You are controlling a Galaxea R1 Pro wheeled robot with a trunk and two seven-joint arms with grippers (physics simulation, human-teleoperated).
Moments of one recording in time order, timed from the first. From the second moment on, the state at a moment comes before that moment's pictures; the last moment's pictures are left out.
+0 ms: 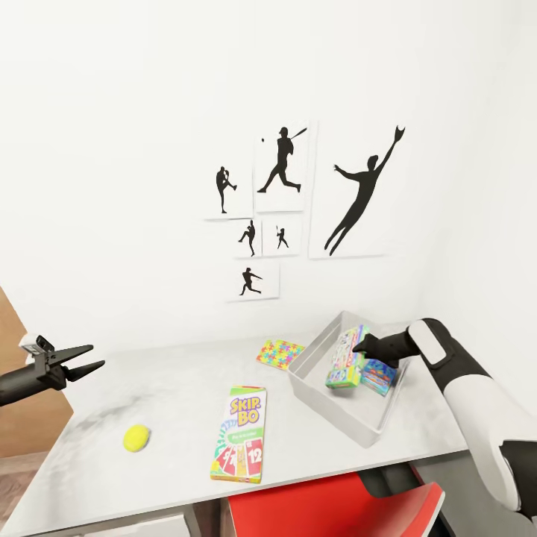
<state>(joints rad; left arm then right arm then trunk) -0.73 0.68 0.05 -0.54 0.51 0.85 -1.57 -1.00 -0.23 0.04 -0.60 -0.76 1.05 -0.07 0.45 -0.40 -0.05</state>
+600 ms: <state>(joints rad) -0.73 0.68 0.05 -0.54 0.51 0.84 -1.57 -0.99 -0.24 0.04 -0.57 -0.76 1.05 -0.07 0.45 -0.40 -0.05</state>
